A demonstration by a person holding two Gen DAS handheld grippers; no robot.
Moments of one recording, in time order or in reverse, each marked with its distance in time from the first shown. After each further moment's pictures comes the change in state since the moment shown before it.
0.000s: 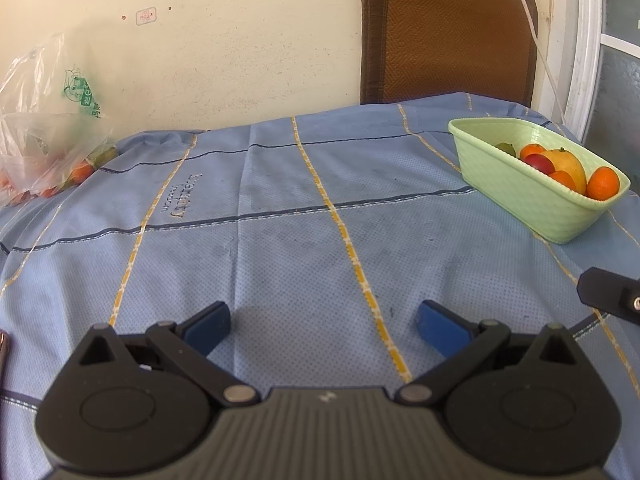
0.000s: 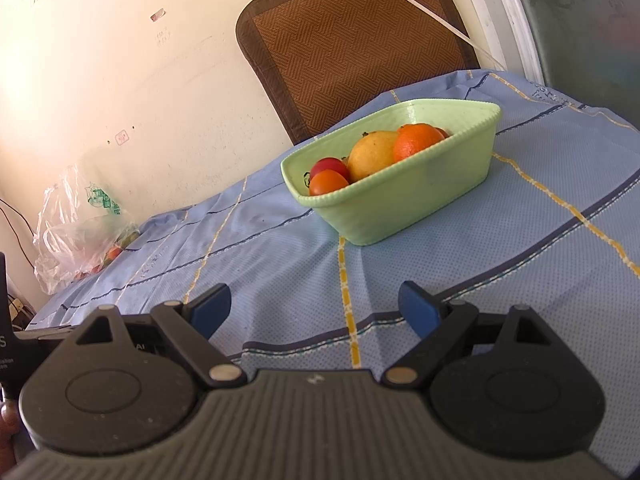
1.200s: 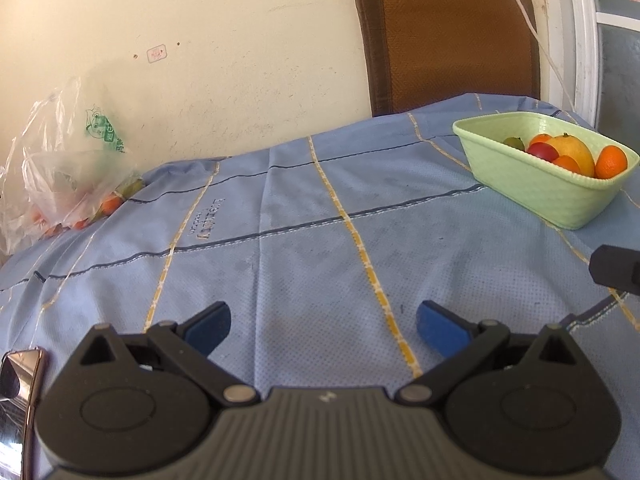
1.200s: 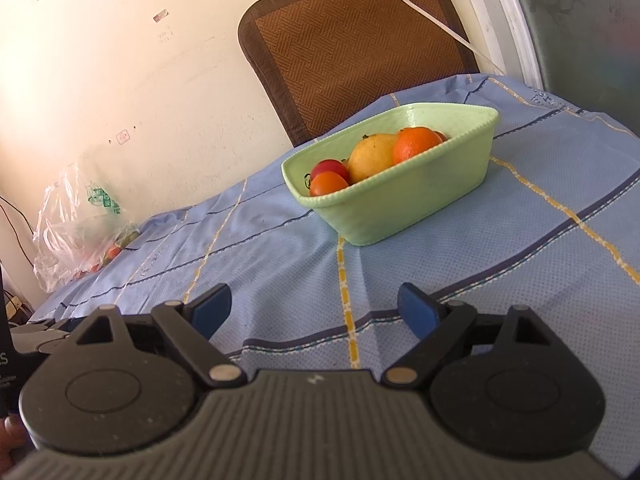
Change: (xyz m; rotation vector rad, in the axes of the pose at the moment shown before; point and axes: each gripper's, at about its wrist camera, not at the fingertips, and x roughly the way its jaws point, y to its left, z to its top) left arm -0.012 -0.010 -0.004 0.092 -0.057 0.102; right arm -0.006 0.001 -0.001 -0.010 -0.016 -0.001
